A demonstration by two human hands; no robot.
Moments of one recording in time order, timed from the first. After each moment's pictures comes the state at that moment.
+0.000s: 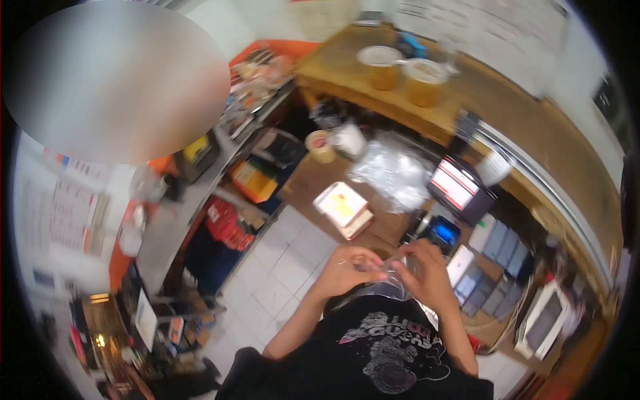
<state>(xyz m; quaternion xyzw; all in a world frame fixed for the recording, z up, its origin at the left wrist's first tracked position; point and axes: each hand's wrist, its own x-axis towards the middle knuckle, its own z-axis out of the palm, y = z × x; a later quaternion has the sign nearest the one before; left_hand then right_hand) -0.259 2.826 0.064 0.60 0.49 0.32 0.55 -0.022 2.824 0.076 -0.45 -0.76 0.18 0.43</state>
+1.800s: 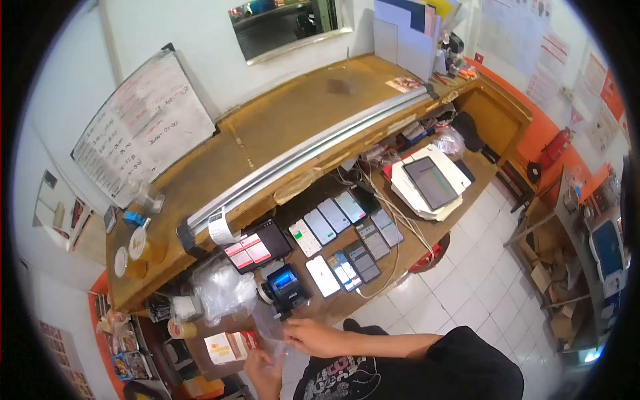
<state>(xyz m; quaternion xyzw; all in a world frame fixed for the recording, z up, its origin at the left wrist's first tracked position) -0.181 2.797 0.036 0.87 0.33 0.22 0.30 0.034 2.703 0.018 -0.59 -0.57 0.29 0.49</state>
